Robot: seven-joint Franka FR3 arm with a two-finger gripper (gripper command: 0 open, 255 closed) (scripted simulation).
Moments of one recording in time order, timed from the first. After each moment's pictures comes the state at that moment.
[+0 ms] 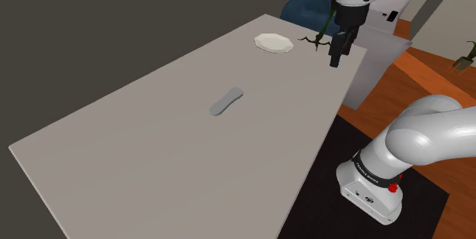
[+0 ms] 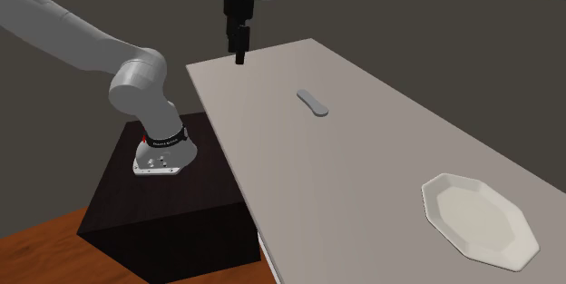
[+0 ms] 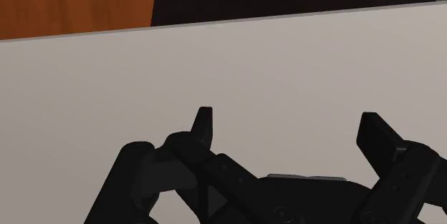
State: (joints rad) arm -0.02 -0.74 0.05 -2.45 -0.05 1.50 -0.17
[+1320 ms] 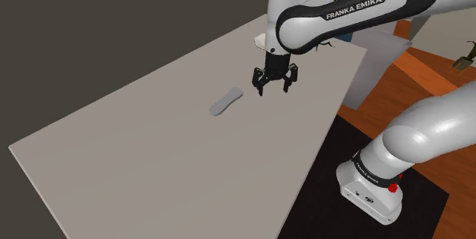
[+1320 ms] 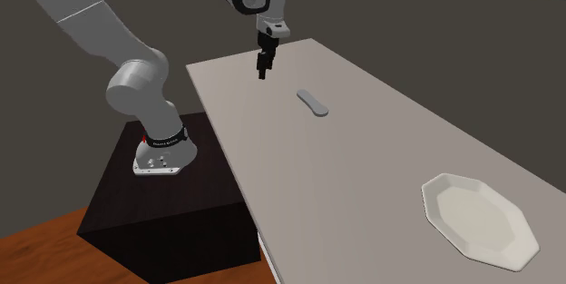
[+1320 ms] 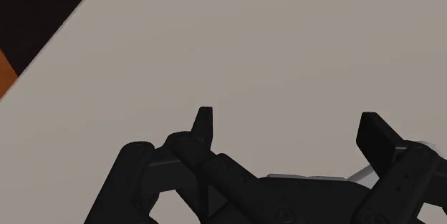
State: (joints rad) arm -0.10 -0.32 0.42 -2.48 0.17 2.05 0.67
